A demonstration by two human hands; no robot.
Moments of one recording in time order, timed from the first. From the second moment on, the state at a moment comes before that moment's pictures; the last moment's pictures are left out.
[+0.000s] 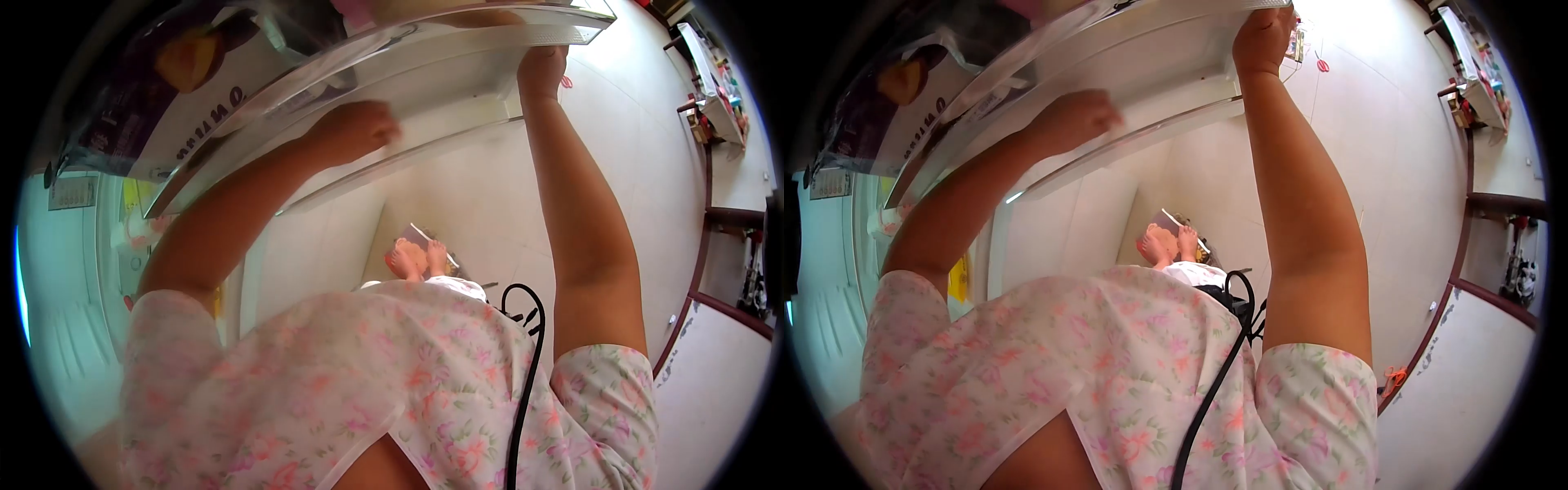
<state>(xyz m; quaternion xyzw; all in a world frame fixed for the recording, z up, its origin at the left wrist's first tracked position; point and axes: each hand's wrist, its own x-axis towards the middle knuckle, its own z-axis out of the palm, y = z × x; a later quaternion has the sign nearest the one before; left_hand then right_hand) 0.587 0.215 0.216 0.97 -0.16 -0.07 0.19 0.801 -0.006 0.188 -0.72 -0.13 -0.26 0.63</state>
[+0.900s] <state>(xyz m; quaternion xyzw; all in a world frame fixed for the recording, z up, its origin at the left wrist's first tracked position) 0.562 0.223 0.212 0.98 -0.08 -0.15 0.06 0.795 -0.009 0.191 -0.74 -0.12 -0.26 0.61</state>
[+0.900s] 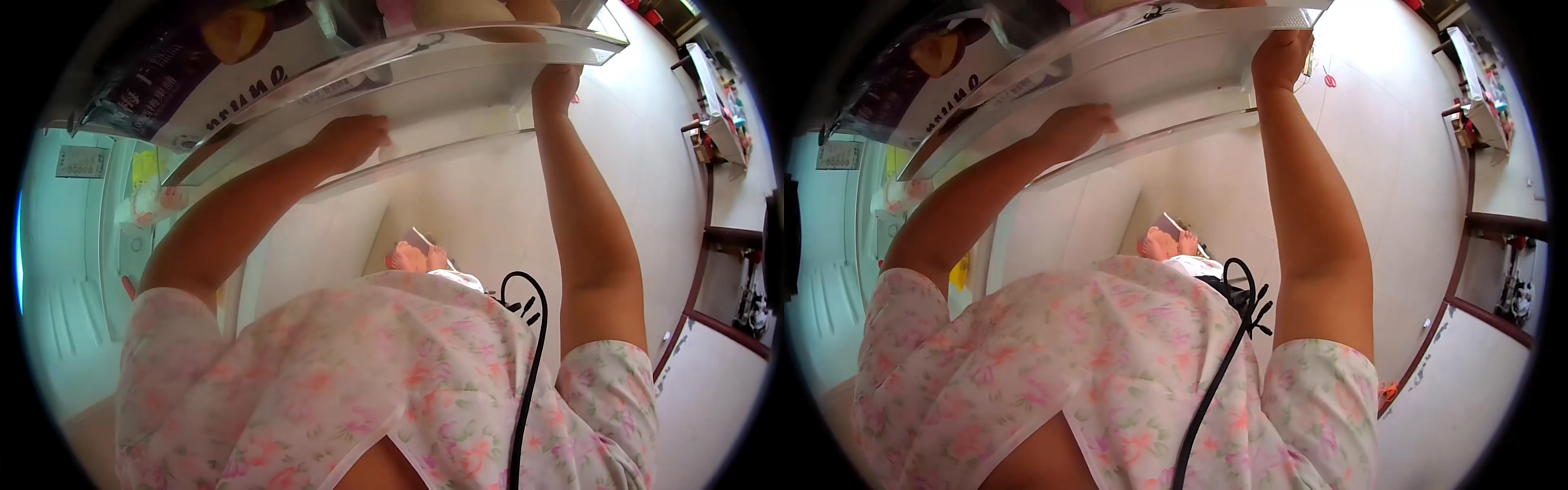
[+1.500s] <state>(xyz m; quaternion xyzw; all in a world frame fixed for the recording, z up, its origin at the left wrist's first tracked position) 0.698 0.121 0.166 0.98 -0.20 0.06 -0.01 0.796 -0.011 0.182 -0.75 -0.17 -0.30 0.56</state>
